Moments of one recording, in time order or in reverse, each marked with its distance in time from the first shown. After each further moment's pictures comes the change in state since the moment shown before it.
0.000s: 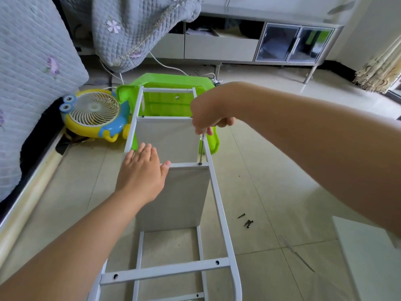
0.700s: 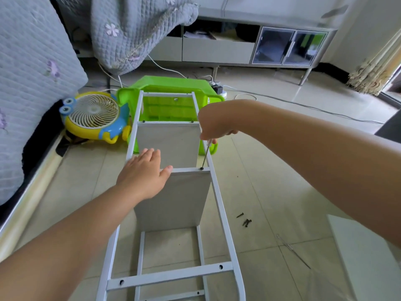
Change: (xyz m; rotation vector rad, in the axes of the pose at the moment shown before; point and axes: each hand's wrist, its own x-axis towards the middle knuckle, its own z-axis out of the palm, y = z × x) left_hand 0.001 -0.008 -0.012 -0.152 -0.086 0.078; right_hand -0.008 0.003 0.010 -0.114 0.069 0.010
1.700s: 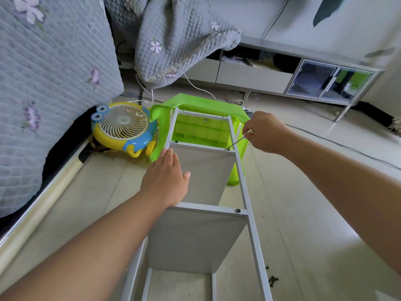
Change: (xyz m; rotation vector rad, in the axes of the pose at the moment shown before) left_hand 0.068 -0.028 0.000 -0.029 0.087 -0.128; right_hand 0.102 0.055 0.020 0.191 0.555 0.043
